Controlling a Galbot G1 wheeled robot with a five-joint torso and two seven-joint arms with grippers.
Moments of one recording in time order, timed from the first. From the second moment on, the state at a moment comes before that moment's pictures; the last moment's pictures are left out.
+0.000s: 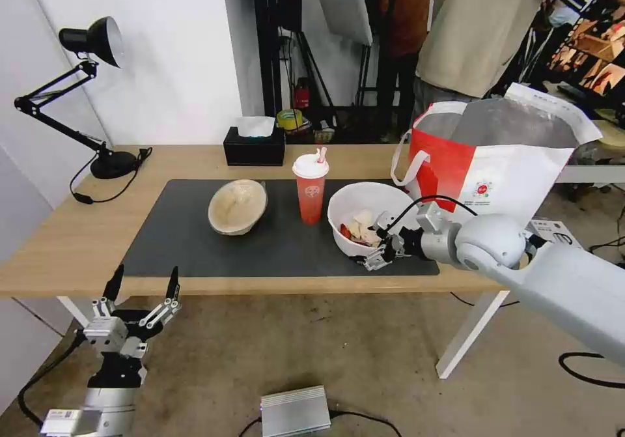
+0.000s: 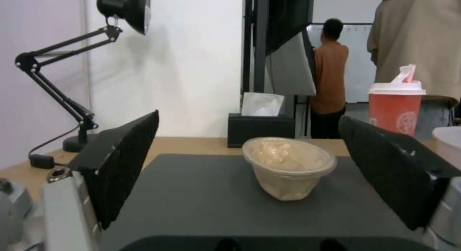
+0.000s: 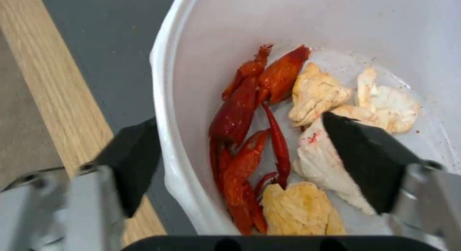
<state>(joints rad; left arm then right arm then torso) 1.74 -1.47 -0.83 -2.11 -0.35 -0.39 0.25 -0.31 0.57 -0.48 1.81 0.76 -0.57 -0.31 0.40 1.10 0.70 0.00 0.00</state>
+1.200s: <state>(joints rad) 1.73 -1.47 -0.82 -2.10 -0.34 -0.39 0.26 -0.32 0.59 -0.47 1.82 0.77 -0.56 -0.31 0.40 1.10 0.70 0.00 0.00</state>
